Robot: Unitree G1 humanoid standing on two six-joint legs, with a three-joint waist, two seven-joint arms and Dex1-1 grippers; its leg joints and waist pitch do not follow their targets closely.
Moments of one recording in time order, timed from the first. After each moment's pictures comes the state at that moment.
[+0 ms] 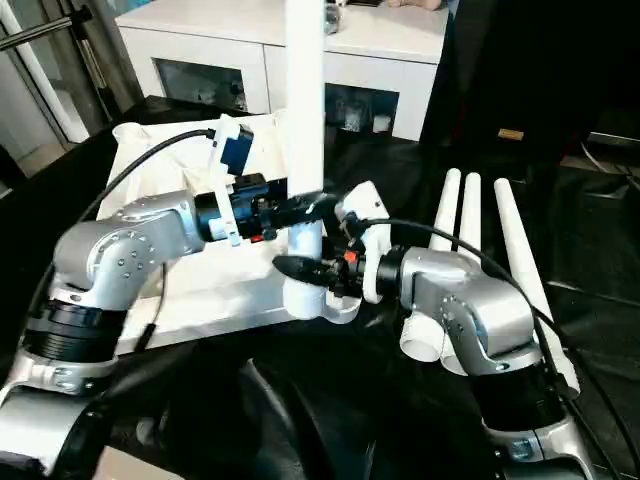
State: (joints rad) left arm -0.73 0.16 -0.01 0.13 -0.61 0.76 -0.78; right arm -0.46 -0.39 0.15 -0.11 0.49 0.83 0.79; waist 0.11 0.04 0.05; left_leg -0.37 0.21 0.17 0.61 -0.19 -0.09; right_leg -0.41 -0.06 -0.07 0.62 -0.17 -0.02
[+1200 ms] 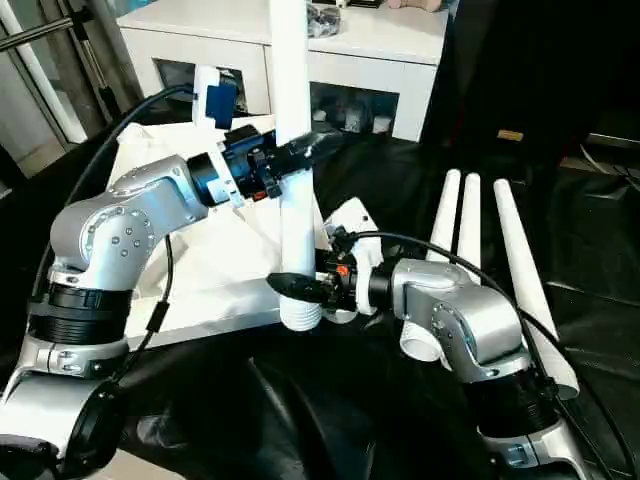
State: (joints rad) left arm -0.80 0.14 0.02 0.08 -0.59 0.72 -0.69; right arm -0.44 -0.38 0.18 -0.10 0.47 0.82 0.77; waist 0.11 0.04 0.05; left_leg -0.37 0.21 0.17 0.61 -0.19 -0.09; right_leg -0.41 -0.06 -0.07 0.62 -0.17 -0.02
